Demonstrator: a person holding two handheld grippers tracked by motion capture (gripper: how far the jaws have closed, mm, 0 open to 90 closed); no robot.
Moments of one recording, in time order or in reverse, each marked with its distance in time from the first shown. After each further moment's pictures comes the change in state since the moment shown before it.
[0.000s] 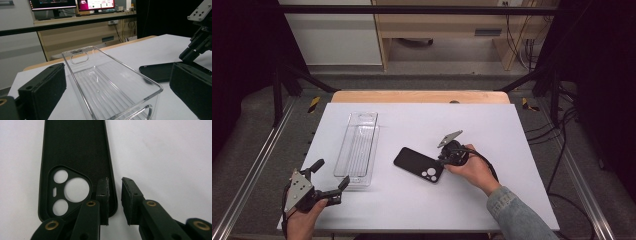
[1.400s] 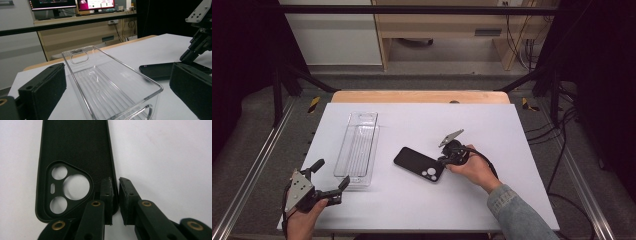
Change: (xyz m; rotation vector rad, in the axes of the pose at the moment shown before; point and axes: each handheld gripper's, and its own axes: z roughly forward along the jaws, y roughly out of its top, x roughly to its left) left arm 0.000 0.000 0.000 0.003 0.000 0.003; right arm -0.007 -0.004 0.005 0.016 0.050 0.032
